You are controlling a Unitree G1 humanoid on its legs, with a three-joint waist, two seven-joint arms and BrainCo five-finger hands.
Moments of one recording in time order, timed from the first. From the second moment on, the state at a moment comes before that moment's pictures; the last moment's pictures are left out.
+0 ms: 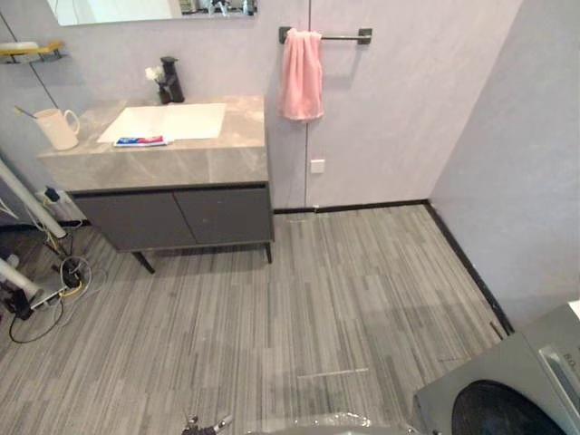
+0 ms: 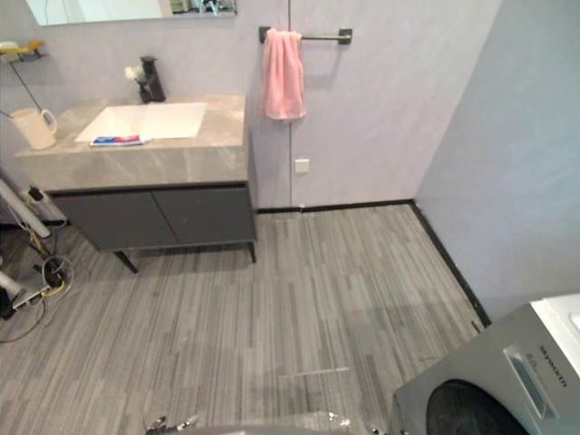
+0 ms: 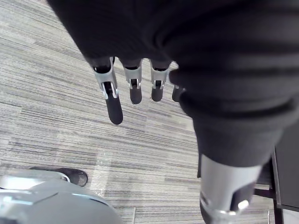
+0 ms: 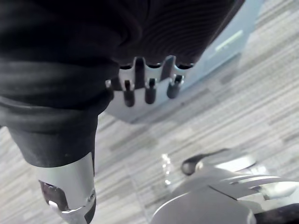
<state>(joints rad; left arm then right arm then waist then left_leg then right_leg) 0.21 0.04 0.25 0.99 0.01 -0.05 0.14 0.20 -0.04 -0.31 1.01 0.05 0.00 -0.18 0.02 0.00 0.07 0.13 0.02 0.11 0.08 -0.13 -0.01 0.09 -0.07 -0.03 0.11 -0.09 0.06</state>
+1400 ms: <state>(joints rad) 0.15 0.03 0.34 0.98 0.04 -0.05 0.13 0.18 0.00 -0.38 0.98 0.04 0.00 -0.18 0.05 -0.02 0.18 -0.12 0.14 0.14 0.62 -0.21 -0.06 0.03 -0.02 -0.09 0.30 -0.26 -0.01</state>
